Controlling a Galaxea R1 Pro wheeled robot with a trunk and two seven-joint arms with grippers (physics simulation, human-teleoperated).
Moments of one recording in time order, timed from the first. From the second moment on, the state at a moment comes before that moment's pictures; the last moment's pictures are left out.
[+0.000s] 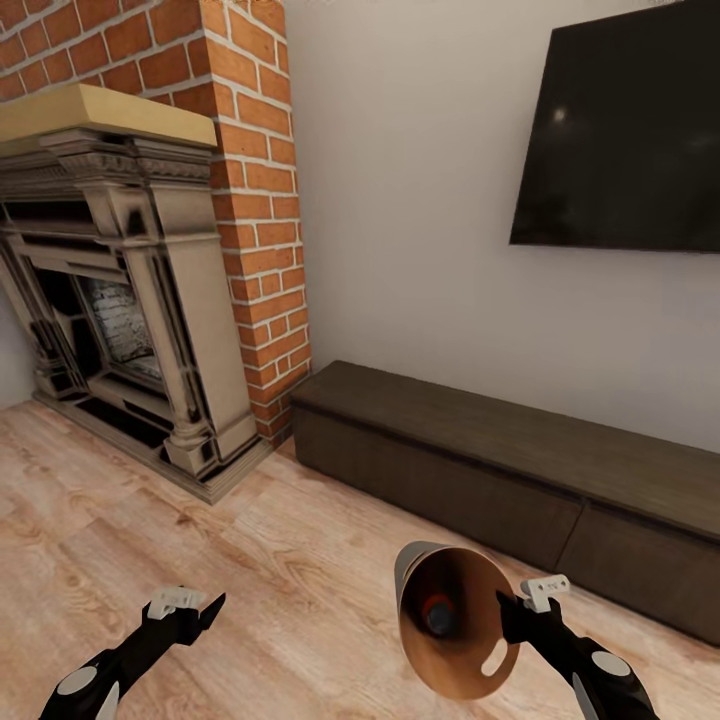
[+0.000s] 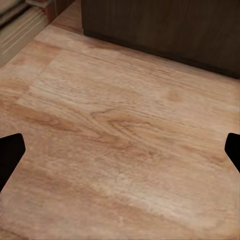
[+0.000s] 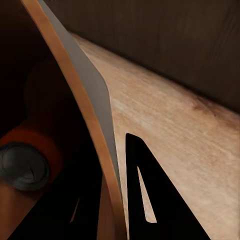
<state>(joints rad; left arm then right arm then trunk) -0.27 0.18 0.21 -0.80 0.02 -0.08 -0.49 -0.17 -0.11 -0.14 -1.12 0.05 0.22 0.34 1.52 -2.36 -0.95</state>
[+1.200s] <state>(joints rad) -0.19 0.19 0.22 -1.00 0.14 -0.03 -0.51 -0.17 -0.11 -0.12 -1.11 0.05 0.22 0.34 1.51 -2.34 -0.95</state>
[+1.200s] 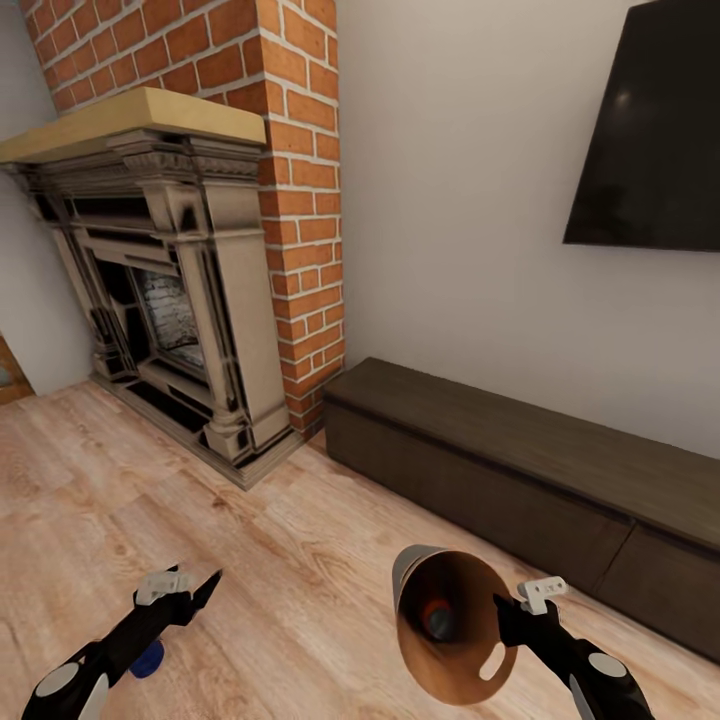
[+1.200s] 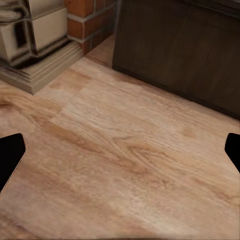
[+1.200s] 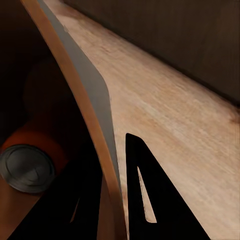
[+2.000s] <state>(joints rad) -0.18 0.19 0.38 -0.99 0.27 -0.04 -0.43 -0.17 -0.11 -0.12 -1.11 0.05 0.22 0.34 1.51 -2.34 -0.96</state>
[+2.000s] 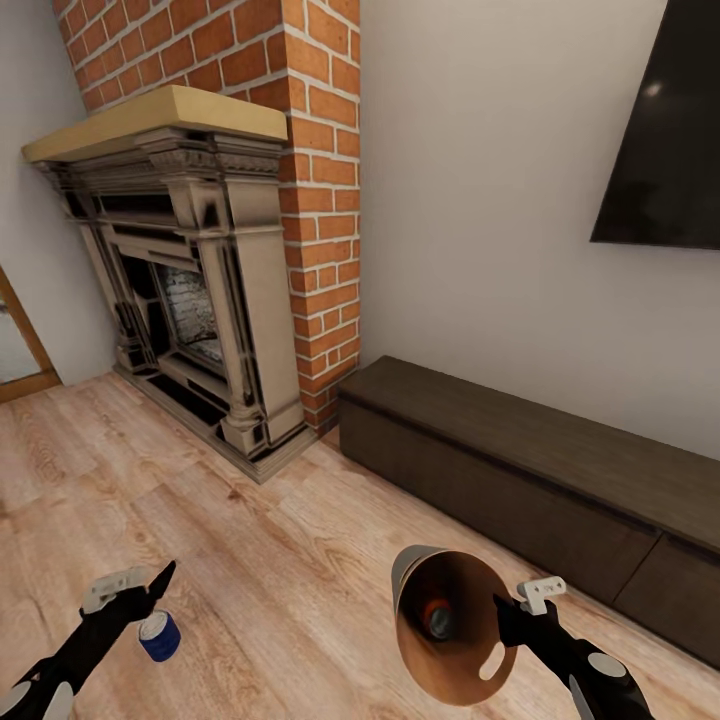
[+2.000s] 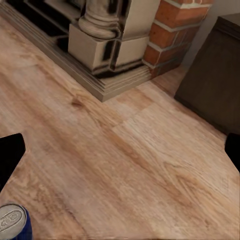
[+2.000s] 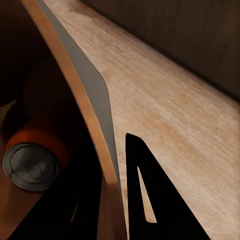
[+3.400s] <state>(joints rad) -0.18 0.19 0.38 -0.90 0.28 0.05 -0.22 -0.21 0.00 0.15 -1.39 0.05 0.43 0.19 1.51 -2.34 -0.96</state>
